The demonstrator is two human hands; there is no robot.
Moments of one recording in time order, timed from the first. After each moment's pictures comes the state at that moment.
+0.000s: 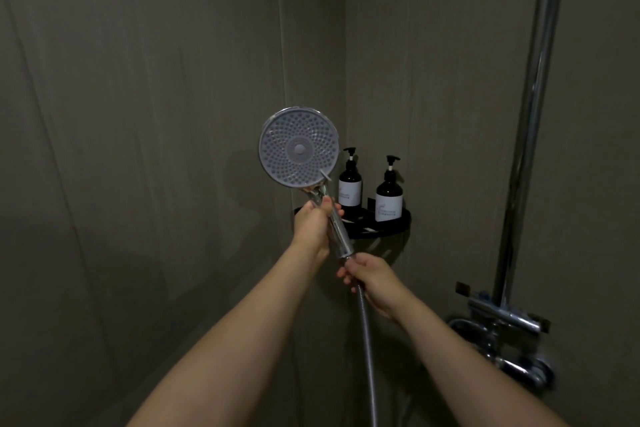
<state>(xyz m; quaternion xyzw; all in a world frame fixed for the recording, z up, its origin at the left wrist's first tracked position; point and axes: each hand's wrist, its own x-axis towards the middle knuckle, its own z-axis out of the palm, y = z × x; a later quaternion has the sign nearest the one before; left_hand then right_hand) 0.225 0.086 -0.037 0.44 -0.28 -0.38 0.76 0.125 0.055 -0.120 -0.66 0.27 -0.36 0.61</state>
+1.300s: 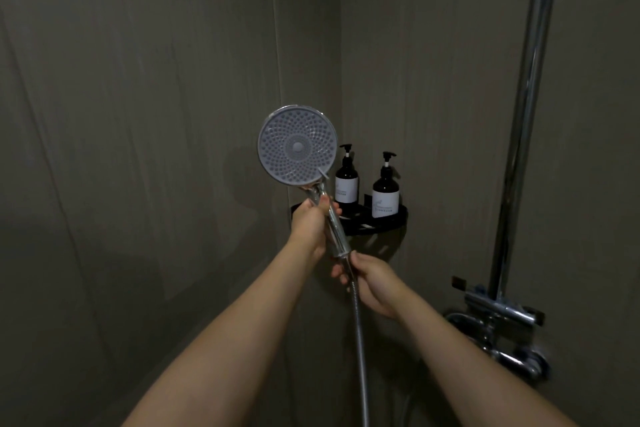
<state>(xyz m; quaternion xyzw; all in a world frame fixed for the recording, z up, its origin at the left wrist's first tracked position) 0.225 0.084 -0.038 0.45 -0.28 -0.38 0.76 0.124 0.059 -0.120 -0.52 0.20 -0.36 0.75</state>
